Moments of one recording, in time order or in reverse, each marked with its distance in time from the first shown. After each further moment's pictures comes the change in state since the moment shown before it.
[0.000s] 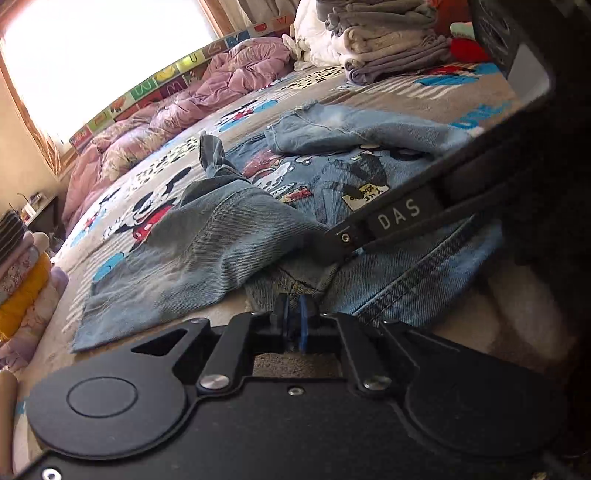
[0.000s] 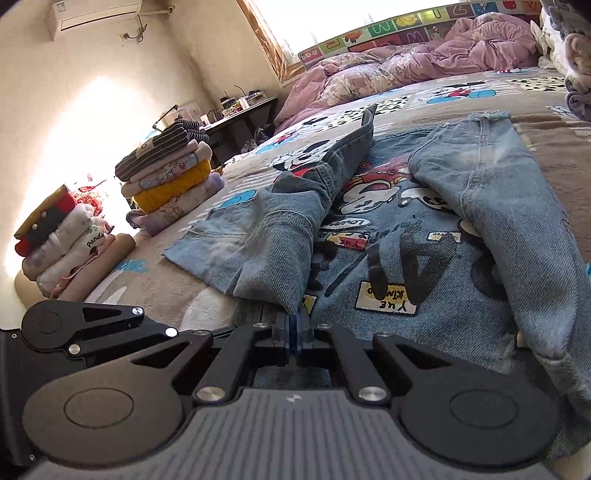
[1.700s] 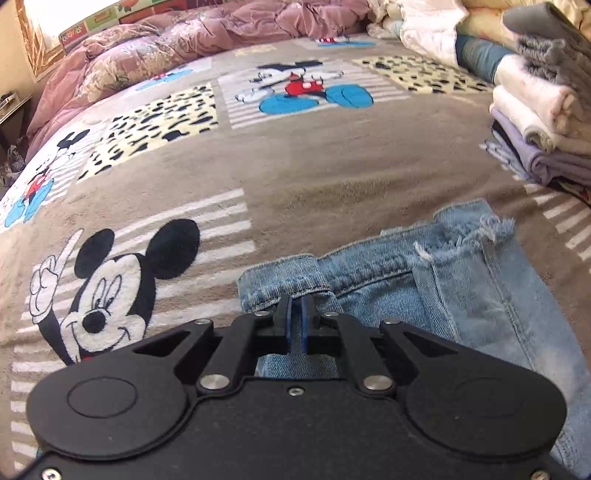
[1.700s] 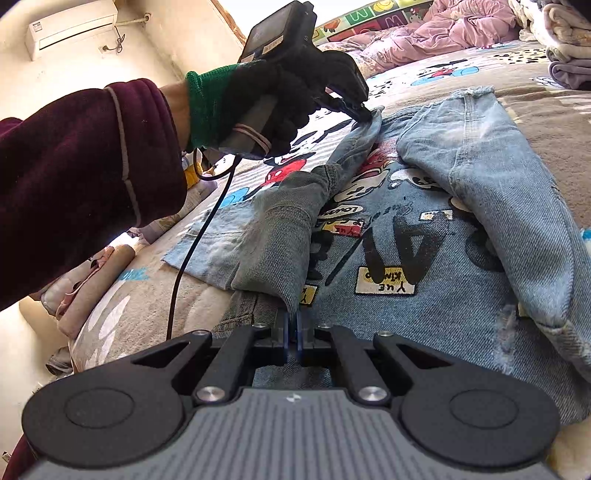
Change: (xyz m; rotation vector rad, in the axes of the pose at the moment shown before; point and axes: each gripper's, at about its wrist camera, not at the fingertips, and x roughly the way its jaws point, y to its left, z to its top) left arm 0.272 0.142 0.210 -0.268 0.229 -0.086; right arm -0.003 -0.003 0.000 0.098 0.027 -0.001
